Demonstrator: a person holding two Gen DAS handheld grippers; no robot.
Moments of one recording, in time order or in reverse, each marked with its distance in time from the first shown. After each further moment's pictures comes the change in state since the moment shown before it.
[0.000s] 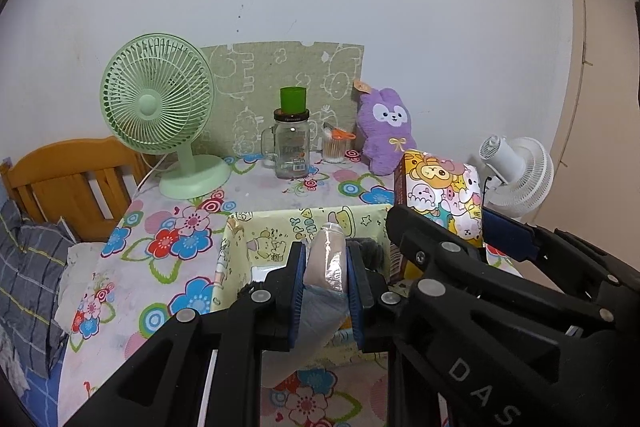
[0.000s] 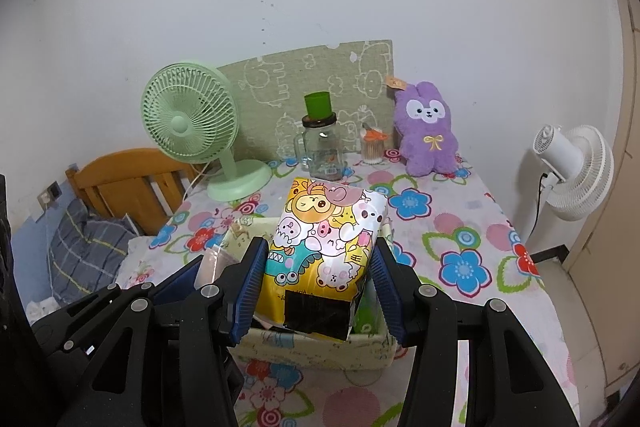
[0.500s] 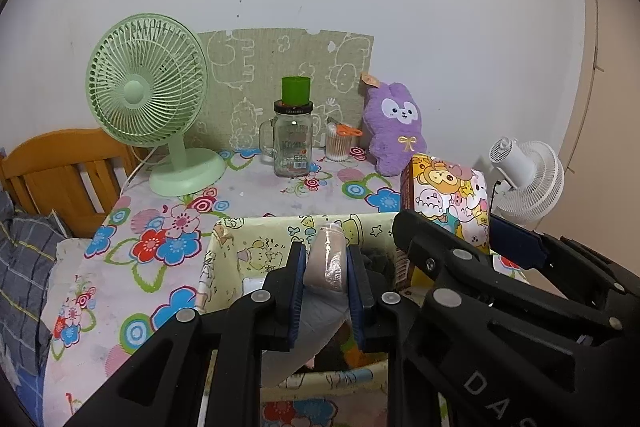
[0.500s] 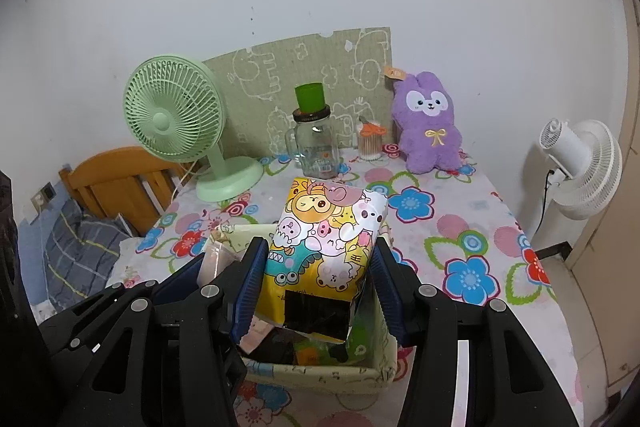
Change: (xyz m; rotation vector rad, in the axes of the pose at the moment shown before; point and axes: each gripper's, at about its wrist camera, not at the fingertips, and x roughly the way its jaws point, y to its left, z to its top) left arm 0.043 0.006 0.008 -0.034 0.020 -0.005; right arm 0.040 -0.010 0.009 0.002 0.030 -0.002
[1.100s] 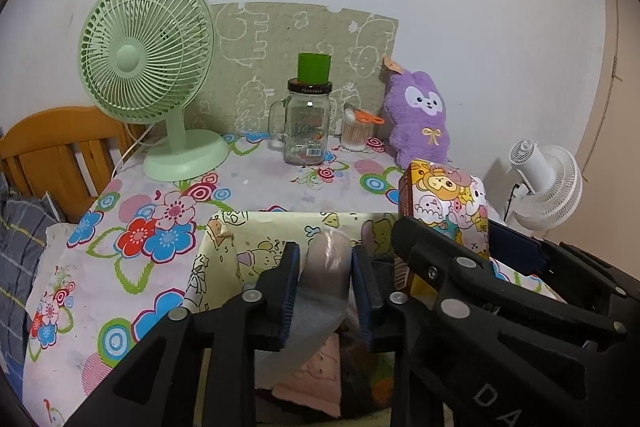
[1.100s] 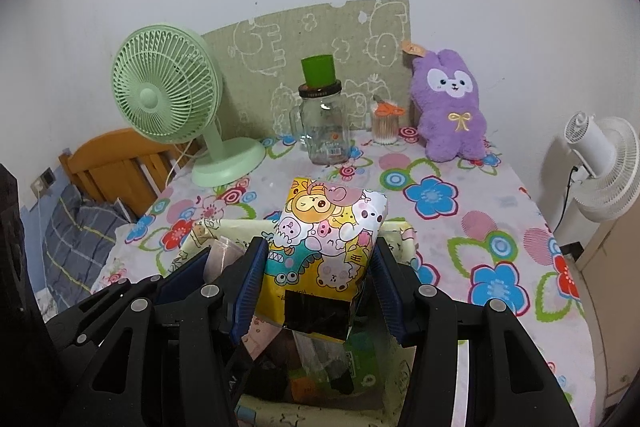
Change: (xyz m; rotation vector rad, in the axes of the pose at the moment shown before) left arm 0.050 0.019 -0.003 -0.053 0.025 0.026; right arm 0.059 0.000 0.000 -0.023 0.067 0.038
